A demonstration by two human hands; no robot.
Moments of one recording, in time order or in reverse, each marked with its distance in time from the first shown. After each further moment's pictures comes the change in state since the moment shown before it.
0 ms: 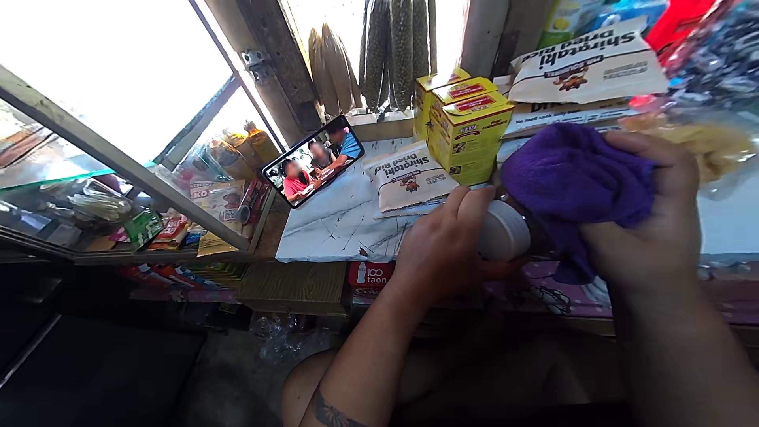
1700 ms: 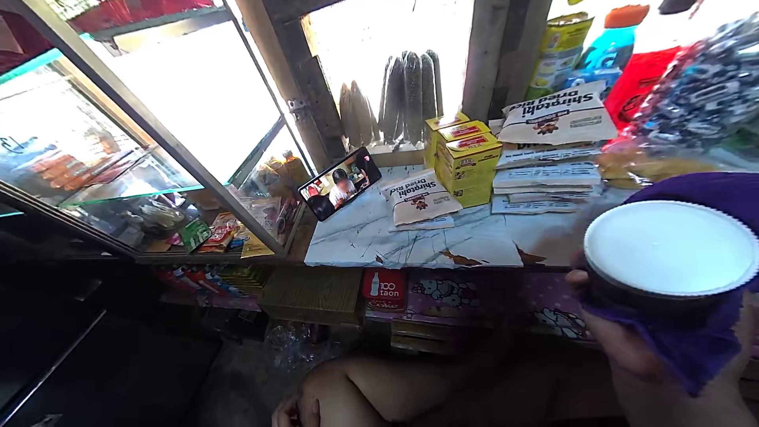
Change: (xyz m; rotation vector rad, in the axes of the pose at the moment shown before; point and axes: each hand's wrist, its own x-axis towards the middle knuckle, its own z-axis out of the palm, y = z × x) left_hand -0.417 -0.019 -0.037 0.114 0.455 -1.056; right_hand -0.075 -0.015 -0.012 1.572 0.375 0.570
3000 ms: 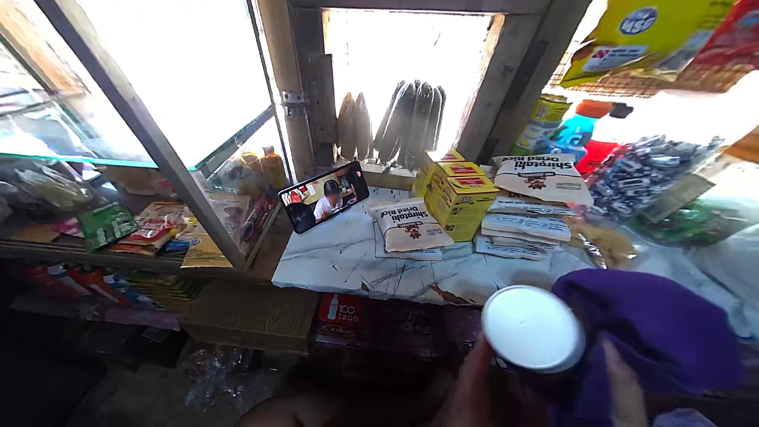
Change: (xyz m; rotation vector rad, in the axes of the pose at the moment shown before) left_hand 0.012 0.301 0.148 -1.214 -0.706 0.709; right_hand -0.040 0.039 0.080 -0.760 0.097 -0.187
